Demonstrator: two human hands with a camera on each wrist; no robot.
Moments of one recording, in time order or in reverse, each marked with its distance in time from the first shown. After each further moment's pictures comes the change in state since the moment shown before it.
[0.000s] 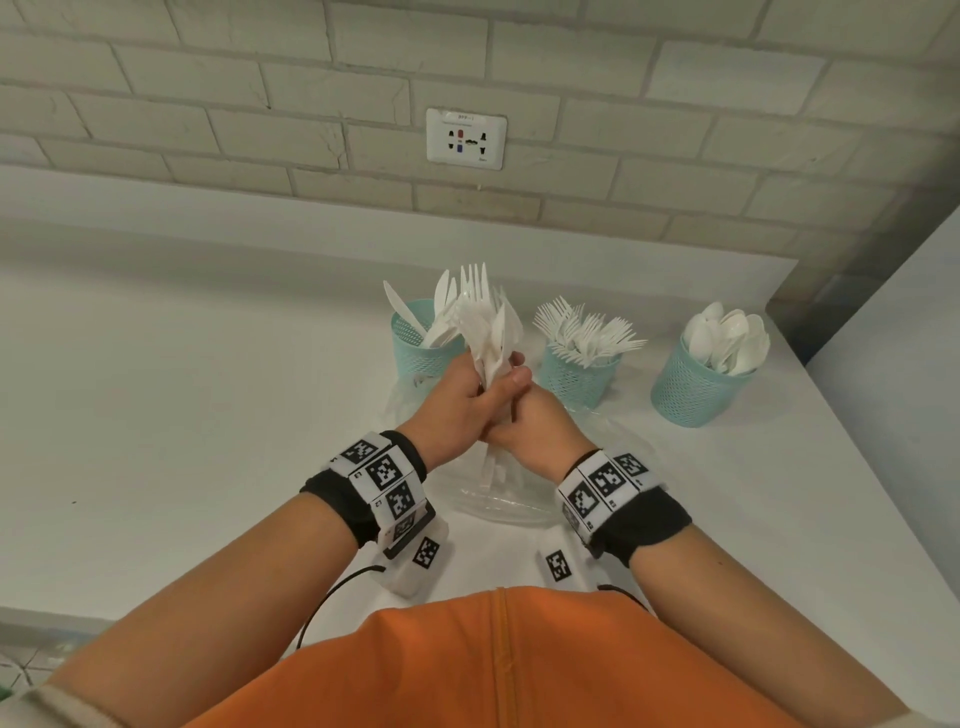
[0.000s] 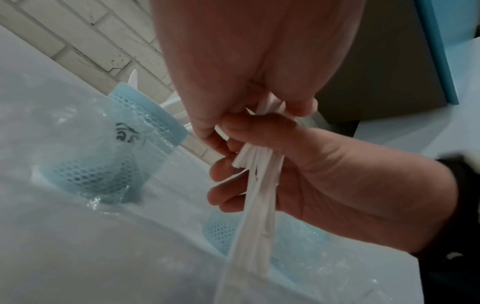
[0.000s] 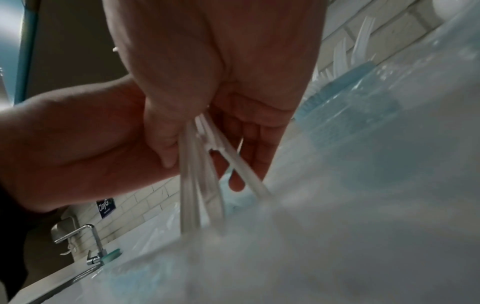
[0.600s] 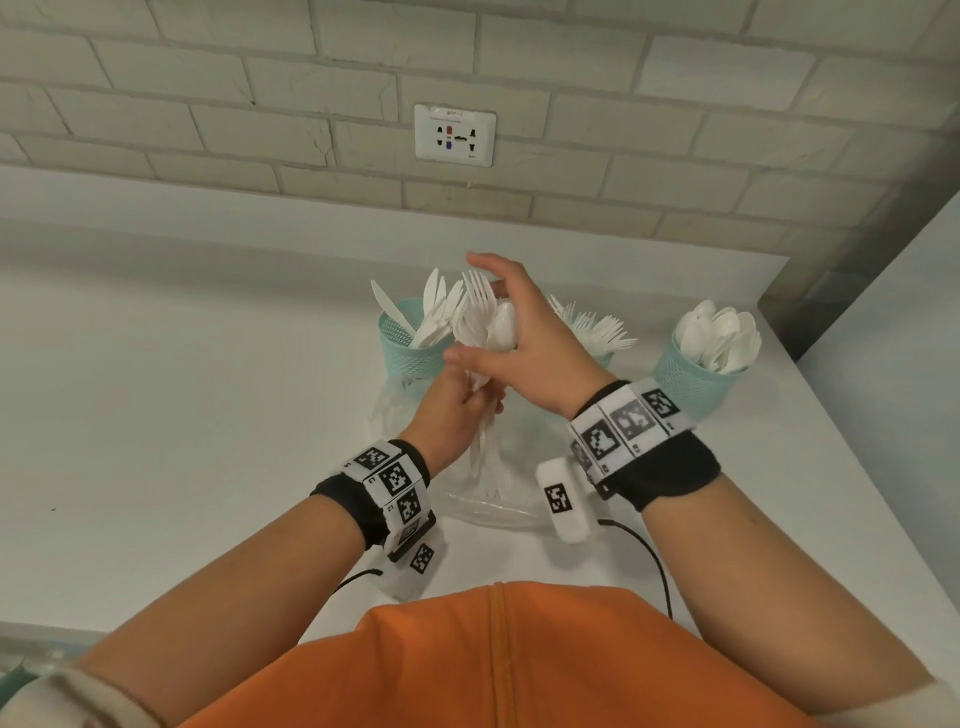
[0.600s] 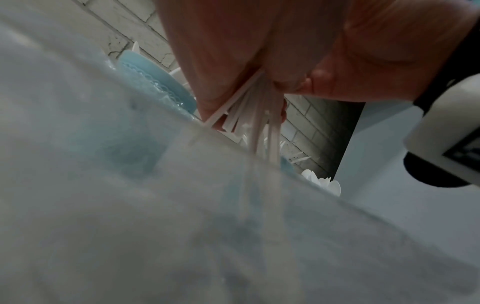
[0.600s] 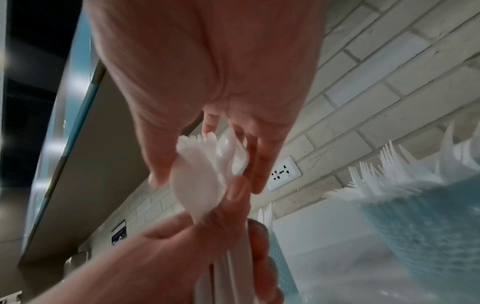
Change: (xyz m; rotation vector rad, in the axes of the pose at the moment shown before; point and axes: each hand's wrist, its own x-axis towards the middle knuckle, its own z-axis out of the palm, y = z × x) left_hand 0.011 -0.024 0.012 0.010 0.091 -0.018; right_hand 0.016 -0.051 -0.047 0.027 0.083 -0.249
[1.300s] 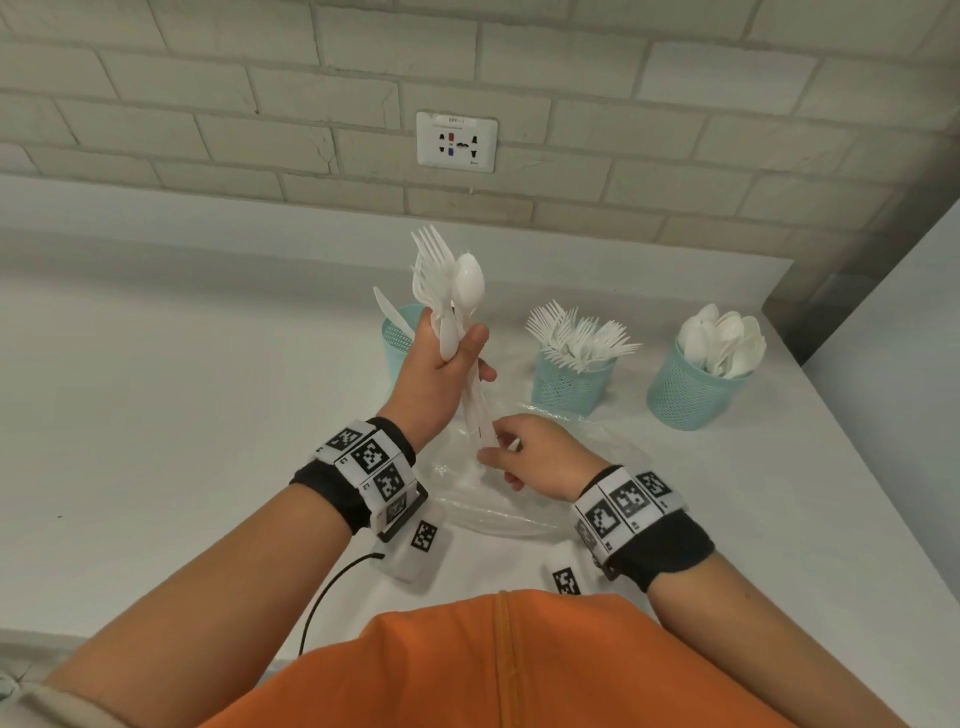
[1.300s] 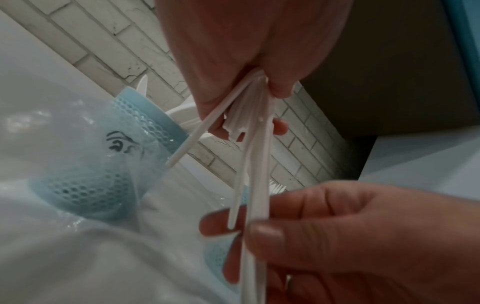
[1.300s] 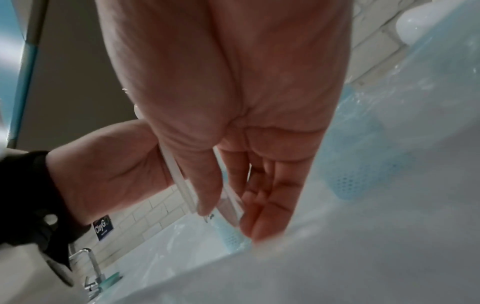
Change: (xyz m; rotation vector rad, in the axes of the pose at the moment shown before) left_hand 0.019 0.015 -0.023 -0.125 0.154 0.026; right_hand -0.046 0.048 0.029 -0.154 -0.323 0.446
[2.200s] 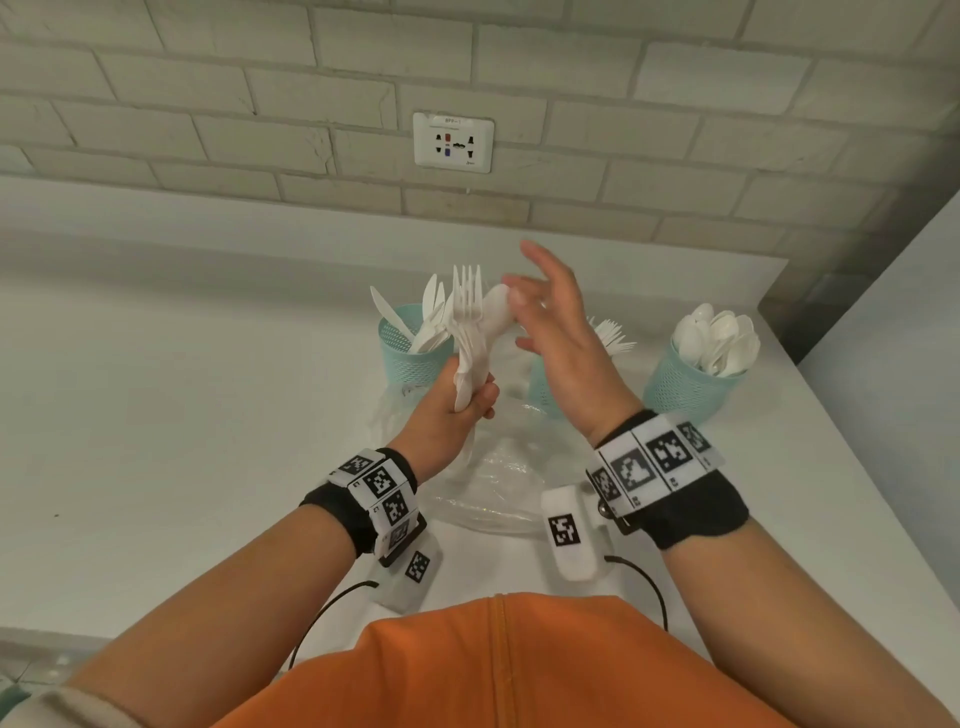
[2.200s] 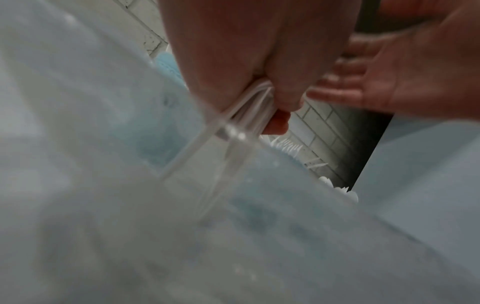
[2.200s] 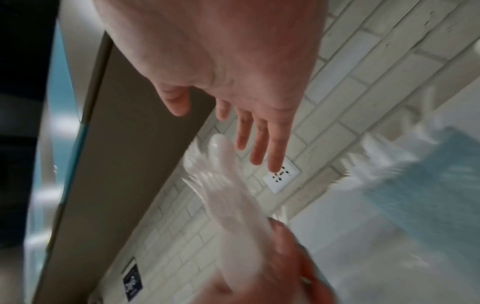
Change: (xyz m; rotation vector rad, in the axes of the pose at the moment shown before) left_hand -0.025 -0.032 0.010 0.039 -0.180 -0.045; right_hand -0.017 -0.056 -0.051 0.466 0.412 -0.434
